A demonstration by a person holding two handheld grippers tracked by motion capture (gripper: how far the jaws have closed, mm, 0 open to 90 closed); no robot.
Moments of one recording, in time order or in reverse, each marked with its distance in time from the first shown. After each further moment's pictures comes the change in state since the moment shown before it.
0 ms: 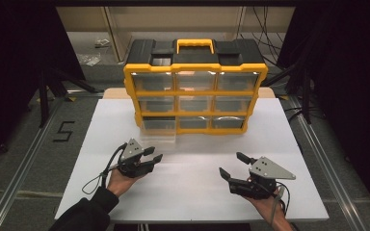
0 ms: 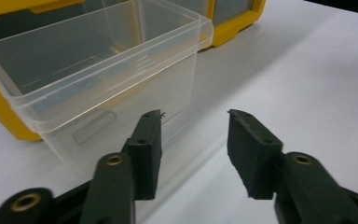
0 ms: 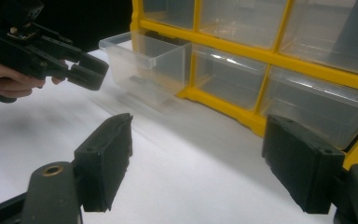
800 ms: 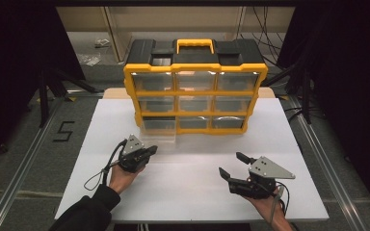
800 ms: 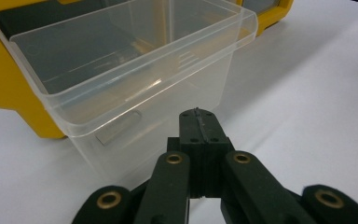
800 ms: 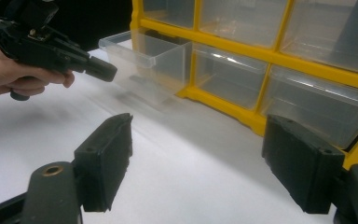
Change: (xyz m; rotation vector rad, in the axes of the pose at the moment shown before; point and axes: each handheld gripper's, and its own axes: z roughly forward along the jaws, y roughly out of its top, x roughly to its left) left arm 0.013 0.000 0.013 0.000 0.055 -0.007; right arm 0.000 0.000 0.001 0.003 0.001 0.001
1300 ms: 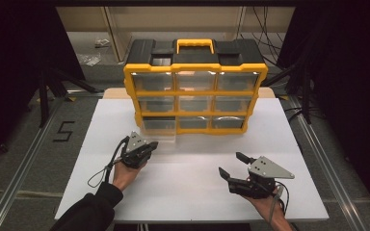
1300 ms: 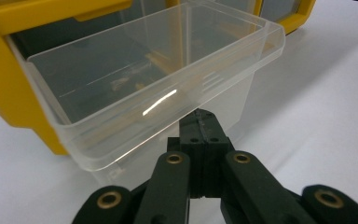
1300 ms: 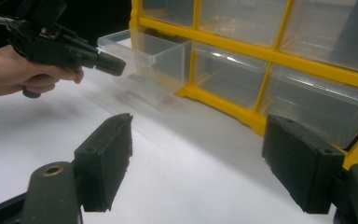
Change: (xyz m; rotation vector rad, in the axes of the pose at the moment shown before) left arm 0.002 0.004 0.014 -0.026 0.042 0.022; right arm 0.000 0.000 0.001 0.004 -0.003 -0.004
